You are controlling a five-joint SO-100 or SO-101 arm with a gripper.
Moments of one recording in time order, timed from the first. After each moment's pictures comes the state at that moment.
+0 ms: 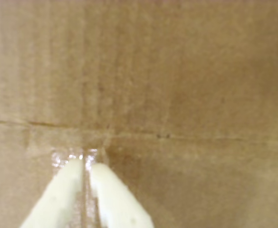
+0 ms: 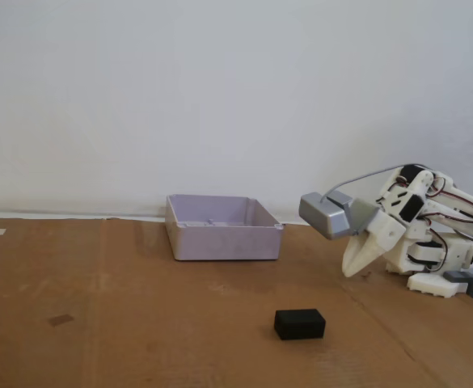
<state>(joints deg) -3.3 193.5 177.7 75.5 6.9</state>
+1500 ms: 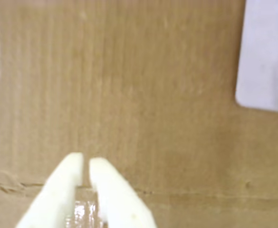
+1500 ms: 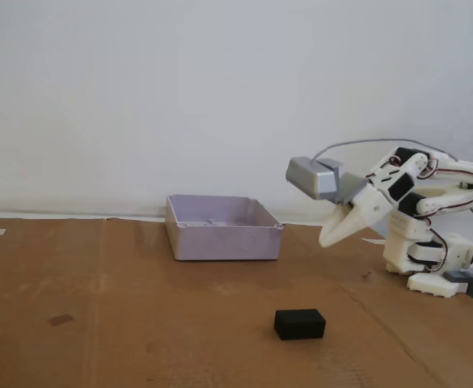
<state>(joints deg) -3.3 166.5 161.9 47.9 7.5</state>
